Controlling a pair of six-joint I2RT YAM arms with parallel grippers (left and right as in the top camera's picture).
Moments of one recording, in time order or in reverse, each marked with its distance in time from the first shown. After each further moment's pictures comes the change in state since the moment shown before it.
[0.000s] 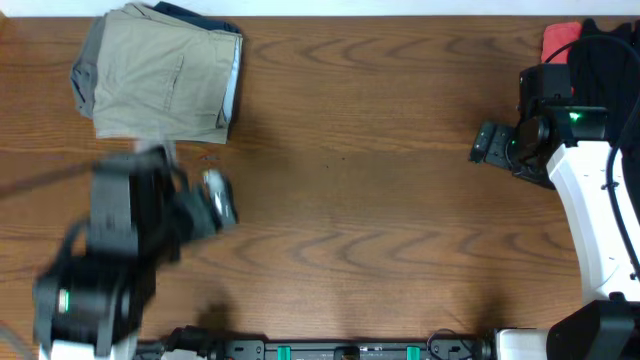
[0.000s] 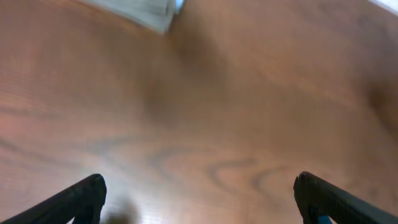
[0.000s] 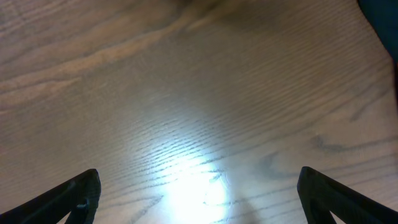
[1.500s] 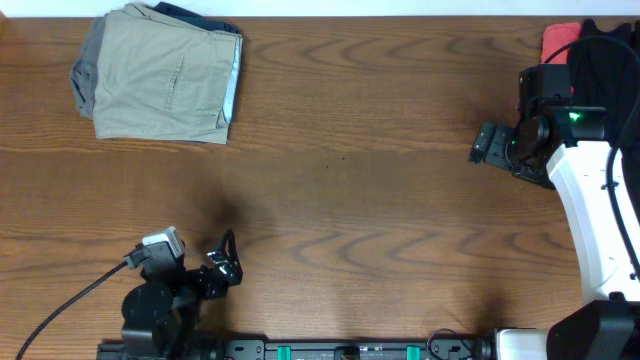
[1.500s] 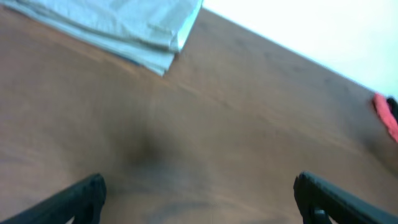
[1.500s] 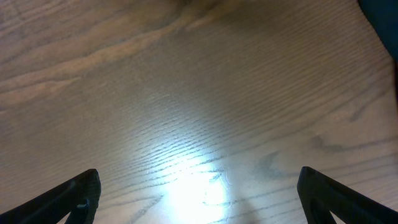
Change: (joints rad) left arm 0.070 -0.819 -0.843 0.526 -0.011 0.019; right arm 0.000 0.000 -0.002 0.000 0.000 0.000
